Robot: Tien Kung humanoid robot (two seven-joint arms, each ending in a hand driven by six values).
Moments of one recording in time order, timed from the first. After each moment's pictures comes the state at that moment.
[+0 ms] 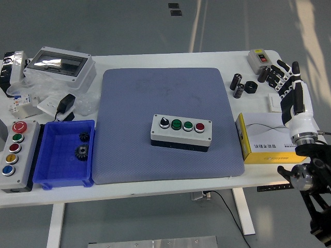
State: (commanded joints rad) left arm 0.01 0.09 -1.60 -0.18 1.54 0.07 0.33; right arm 0.11 -0.25 1.36 1.40 -0.93 -0.21 0.30
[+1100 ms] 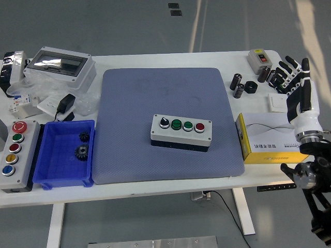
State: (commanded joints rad) left arm 0.00 0.08 -1.58 -0.18 1.50 0.07 0.32; right arm 0.11 -0.24 1.40 1.41 -0.94 -0.21 0.30
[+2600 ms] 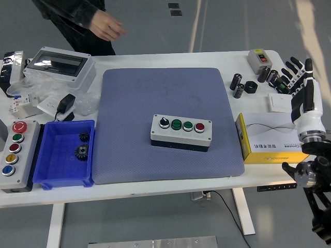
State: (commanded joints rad) left arm 0.00 0.08 -1.59 -0.18 1.51 0.08 0.33; right arm 0.11 -0.24 1.41 1.39 -0.96 -0.25 0.29
